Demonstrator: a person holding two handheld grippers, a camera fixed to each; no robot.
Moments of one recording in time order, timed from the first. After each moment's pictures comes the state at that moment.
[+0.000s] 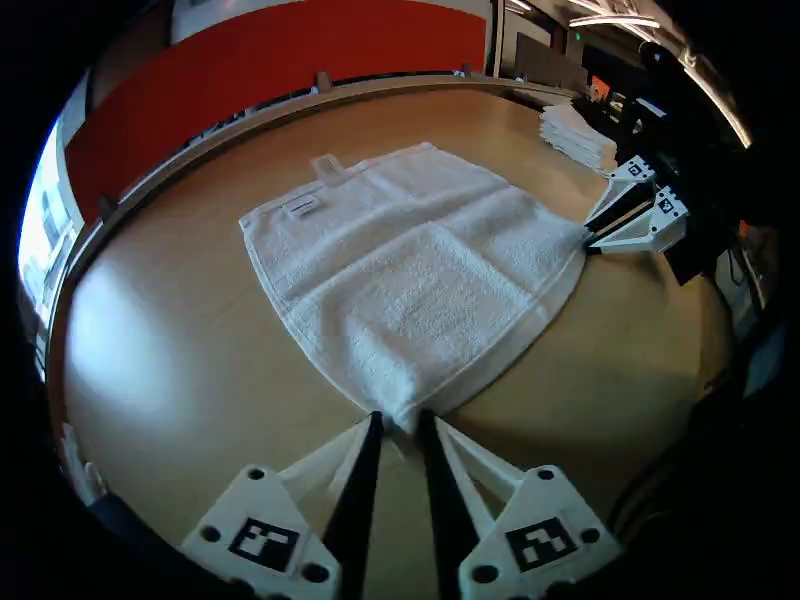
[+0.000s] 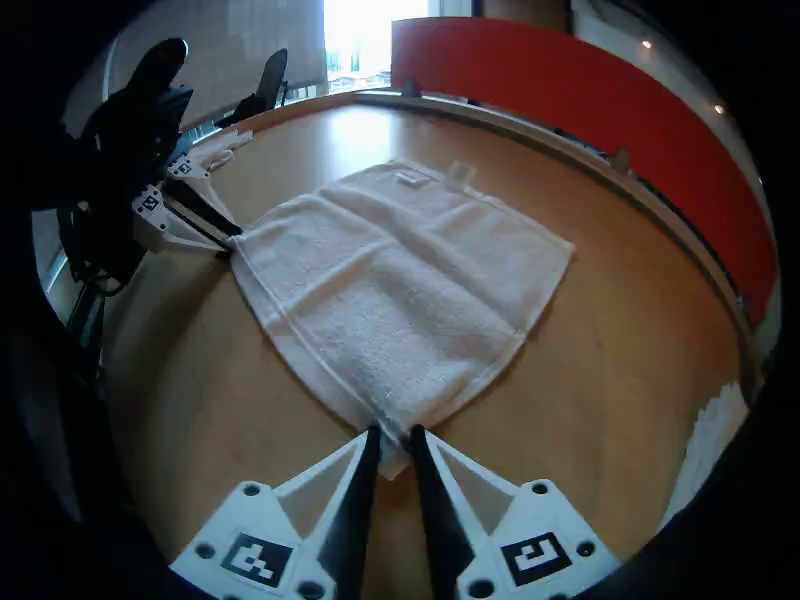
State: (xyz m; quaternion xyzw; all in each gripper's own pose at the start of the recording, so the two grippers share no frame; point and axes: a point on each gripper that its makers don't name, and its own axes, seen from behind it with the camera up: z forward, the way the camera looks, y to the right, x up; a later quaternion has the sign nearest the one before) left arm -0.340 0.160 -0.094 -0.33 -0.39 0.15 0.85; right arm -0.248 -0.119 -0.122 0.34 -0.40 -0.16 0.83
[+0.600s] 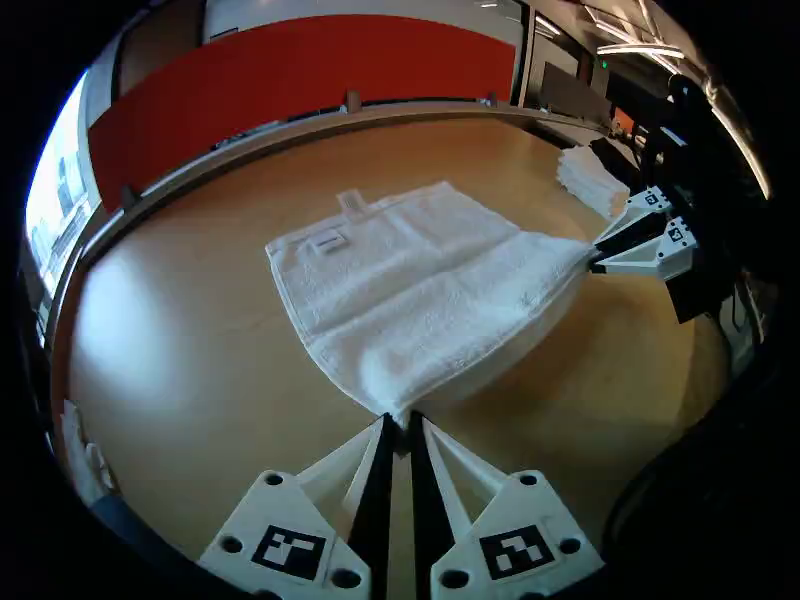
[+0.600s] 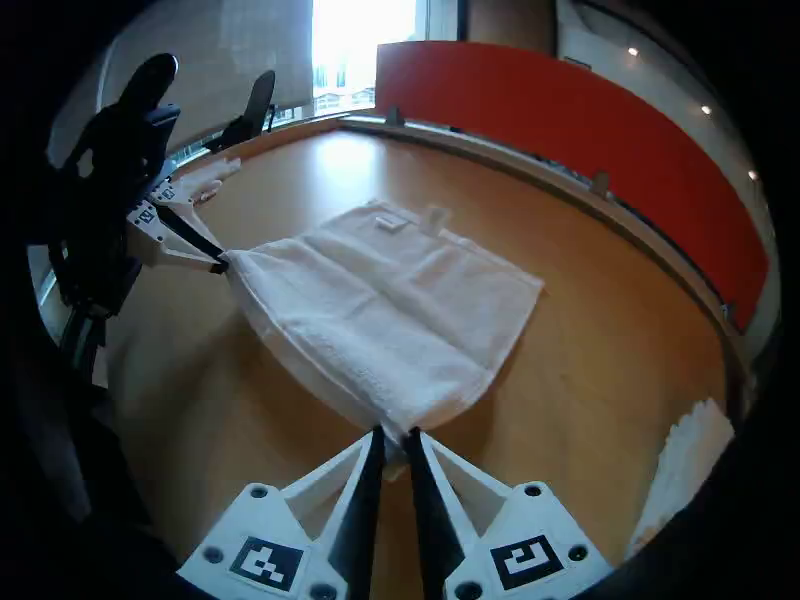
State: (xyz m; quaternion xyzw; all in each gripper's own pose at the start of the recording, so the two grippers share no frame) left arm -0.287 0.161 -0.085 -0.30 -0.38 0.11 0.87; right arm -0.200 -0.119 -0.104 0.32 -0.36 -0.16 0.86
